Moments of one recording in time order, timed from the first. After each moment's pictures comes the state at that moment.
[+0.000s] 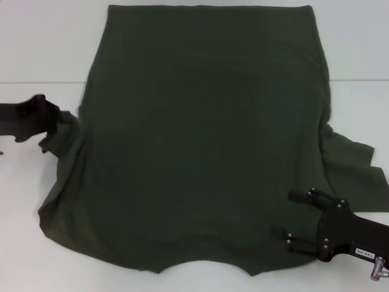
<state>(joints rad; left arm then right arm) -0.65 -1.91 0.51 0.70 2.29 1.35 -2.59 0.42 2.10 -0.47 -0.35 -2.02 -1.53 0.87</state>
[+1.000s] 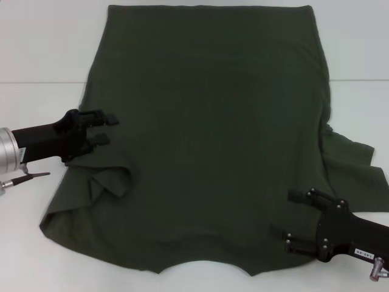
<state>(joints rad) -0.62 -1.99 0.48 0.51 2.09 1.29 -2.51 0.42 2.10 -0.47 -0.34 -2.02 -1.53 0.87</state>
